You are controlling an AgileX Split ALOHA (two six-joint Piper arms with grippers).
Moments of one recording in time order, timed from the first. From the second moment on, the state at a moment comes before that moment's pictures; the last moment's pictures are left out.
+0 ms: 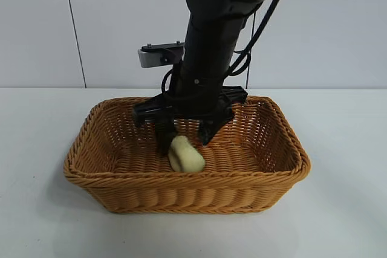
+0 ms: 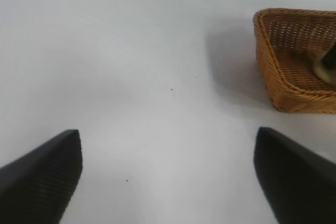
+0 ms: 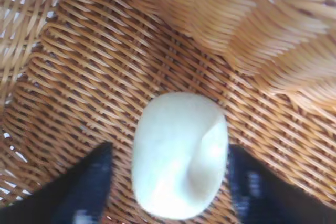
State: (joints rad) left arm -0.04 0.00 -0.50 0.02 1.07 -0.08; right arm 0.64 2.13 -1.75 0.00 1.03 0.16
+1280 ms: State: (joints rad) left arm -0.04 0.00 -0.50 0.02 1.07 -0.08; right arm 0.01 2.07 -1.83 -0.11 1.21 0.12
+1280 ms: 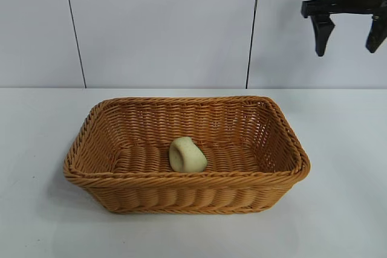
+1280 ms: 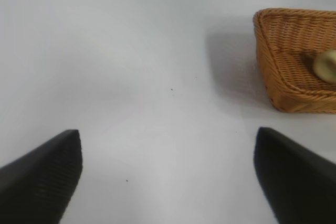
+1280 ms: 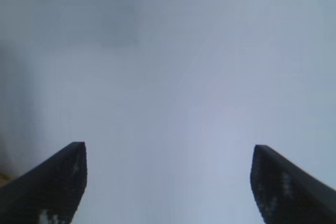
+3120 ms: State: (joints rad) left arm -0.04 0.00 -0.50 0.02 1.07 -0.08; right arm 0.01 0.10 -0.50 -0.01 1.03 0.07
